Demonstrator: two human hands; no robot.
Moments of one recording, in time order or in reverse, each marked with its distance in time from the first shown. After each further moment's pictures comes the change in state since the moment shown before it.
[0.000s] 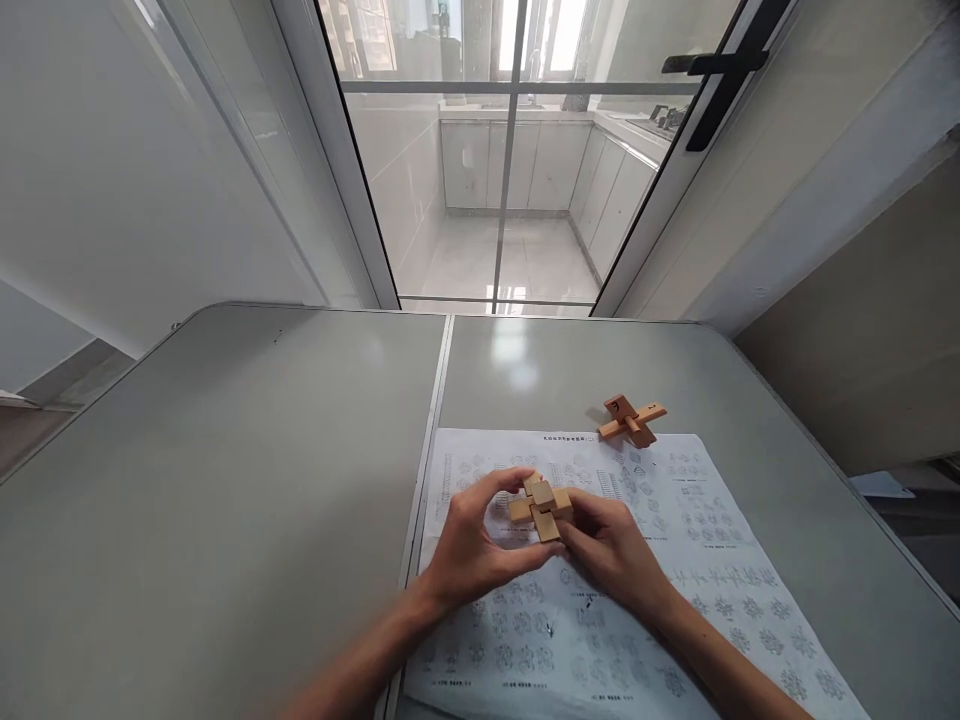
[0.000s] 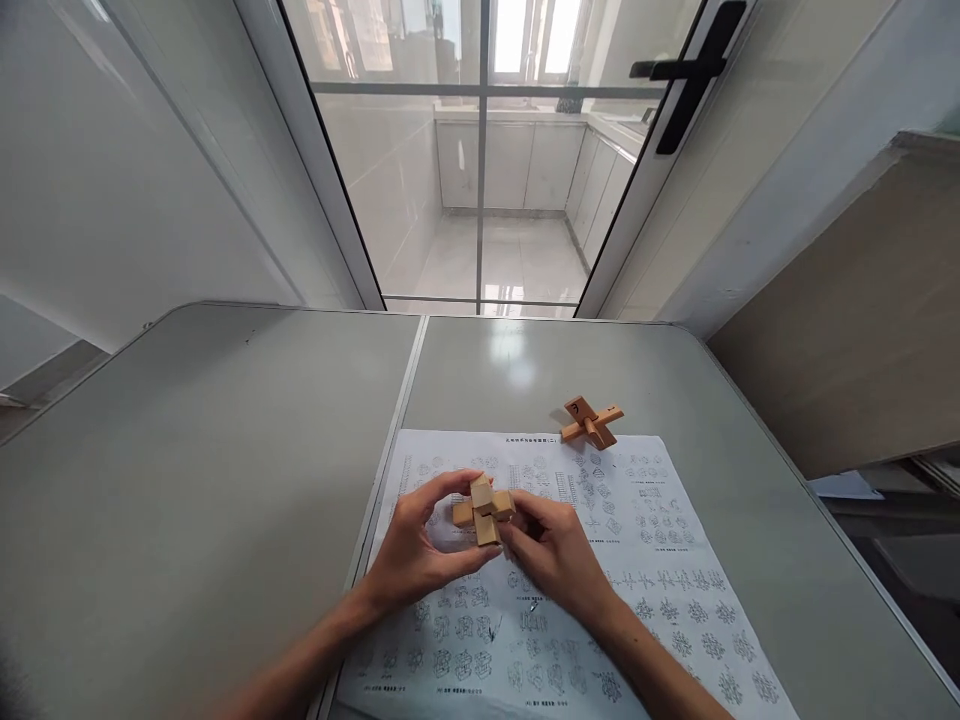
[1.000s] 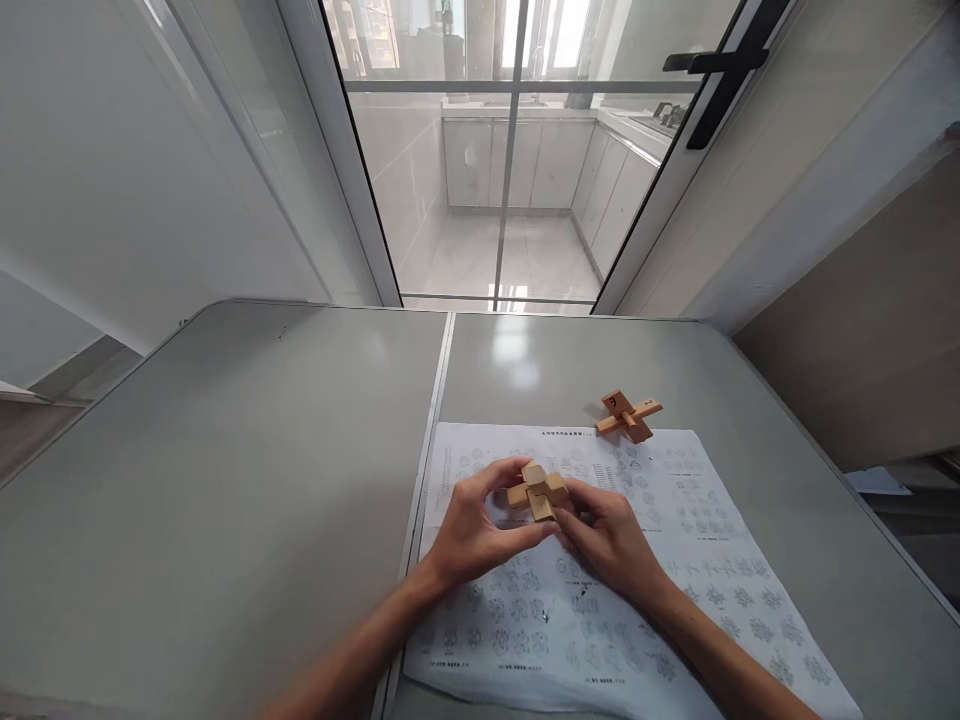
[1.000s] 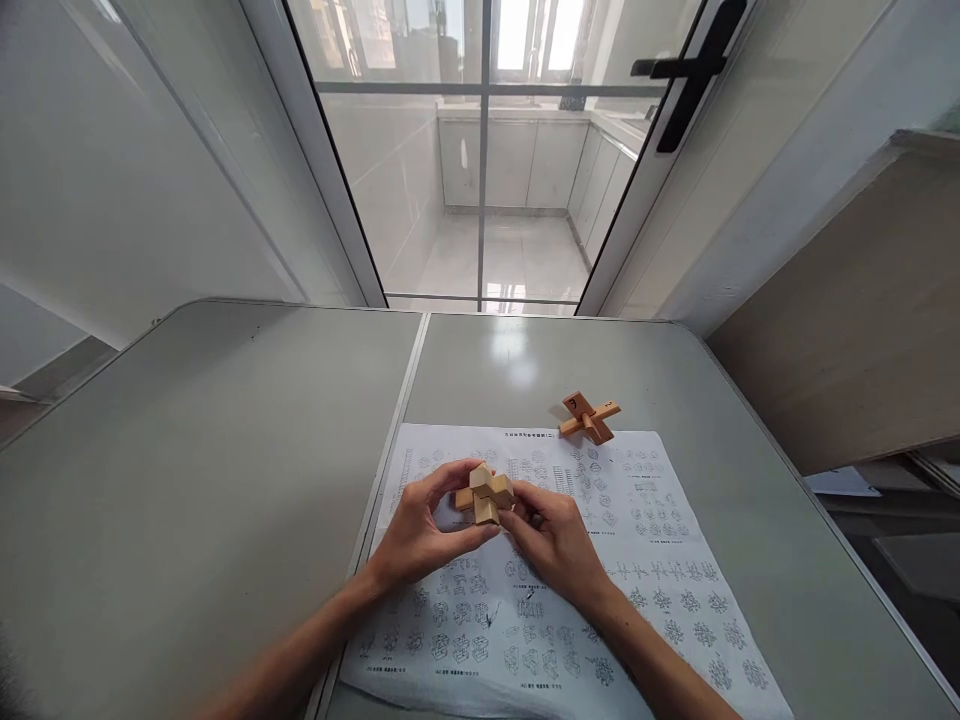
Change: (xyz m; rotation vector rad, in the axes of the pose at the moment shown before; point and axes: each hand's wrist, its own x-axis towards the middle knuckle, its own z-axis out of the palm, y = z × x) left_hand 0.005 -0.004 0.003 -0.143 -0.086 -0.101; right_hand -0.001 0.003 -0.002 -0.041 0.057 -0.033
